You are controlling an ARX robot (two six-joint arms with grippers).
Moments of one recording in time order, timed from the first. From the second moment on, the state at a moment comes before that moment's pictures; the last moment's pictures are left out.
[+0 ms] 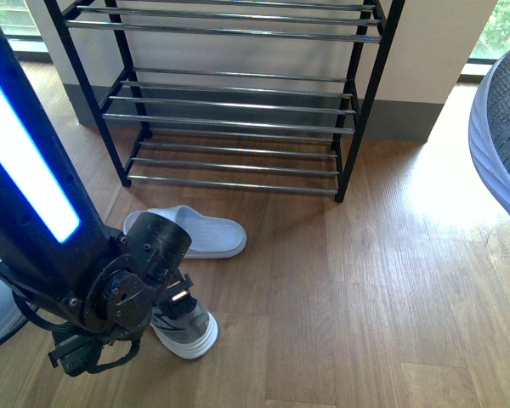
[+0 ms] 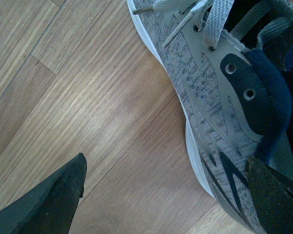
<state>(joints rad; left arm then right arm) -0.39 2.68 1.15 0.20 -0.33 -0.96 -0.37 1.13 0.34 0.17 -0.35 0.07</state>
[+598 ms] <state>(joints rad) -0.41 2.67 1.22 0.16 -0.31 -0.98 -0.37 1.13 0.34 0.17 -0.35 0.07</state>
